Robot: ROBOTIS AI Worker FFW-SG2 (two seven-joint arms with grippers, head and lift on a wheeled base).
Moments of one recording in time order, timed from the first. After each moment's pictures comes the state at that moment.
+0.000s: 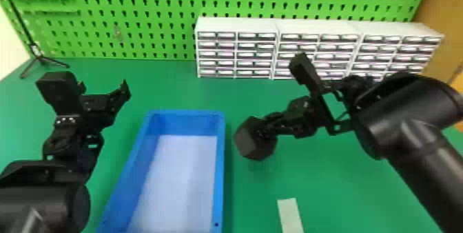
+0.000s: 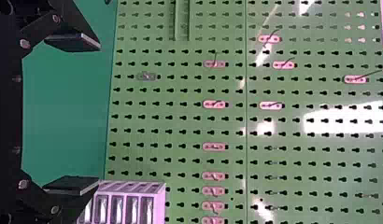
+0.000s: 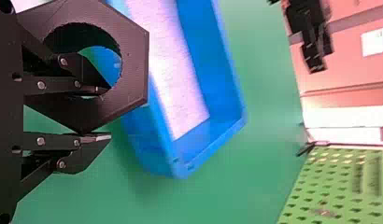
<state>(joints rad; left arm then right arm) -0.06 0.15 0.07 -1.74 0.15 0.19 0.07 -0.52 -0.39 0.44 -1.68 -0.02 0.89 1.05</state>
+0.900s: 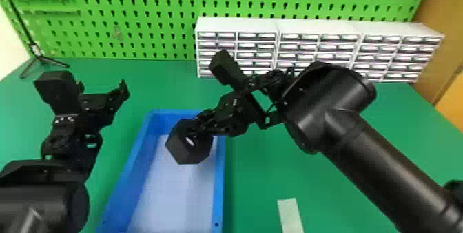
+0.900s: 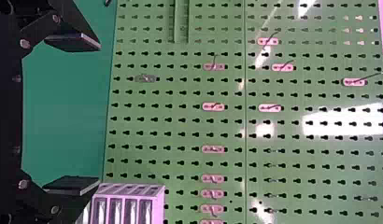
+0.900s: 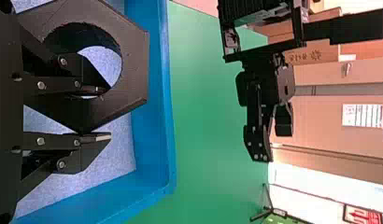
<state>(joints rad) -0.06 0.15 0.07 -1.74 0.15 0.19 0.07 -0.69 -0.24 0.74 -1.55 -0.11 0.73 0.91</state>
